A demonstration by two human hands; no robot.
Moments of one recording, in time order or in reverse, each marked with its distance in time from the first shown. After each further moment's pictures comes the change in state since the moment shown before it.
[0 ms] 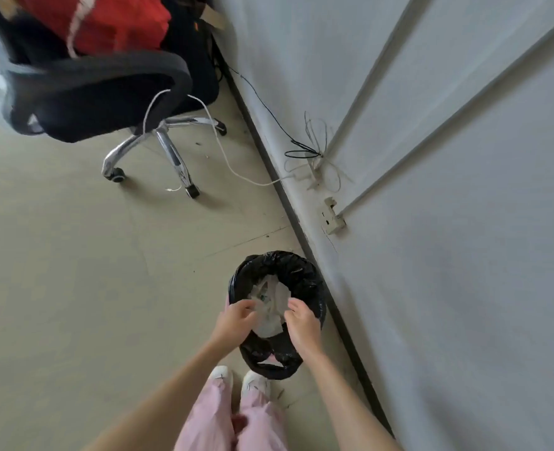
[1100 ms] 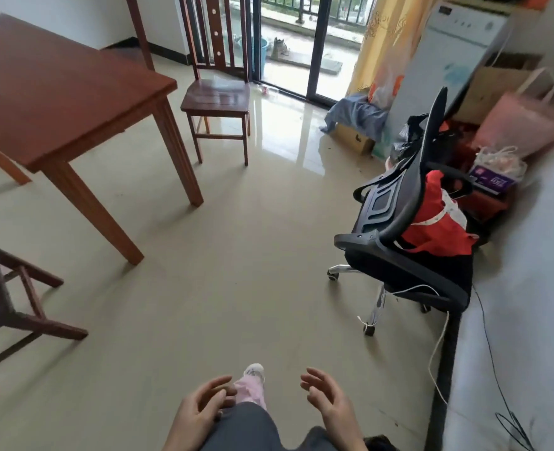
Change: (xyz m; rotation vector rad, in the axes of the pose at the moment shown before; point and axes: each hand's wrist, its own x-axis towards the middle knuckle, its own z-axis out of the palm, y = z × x) left_hand -0.330 -0.111 -0.246 -1.095 0.836 -0.043; right_hand -0.189 -0.248 0.174 -0.190 -0.727 -0.463
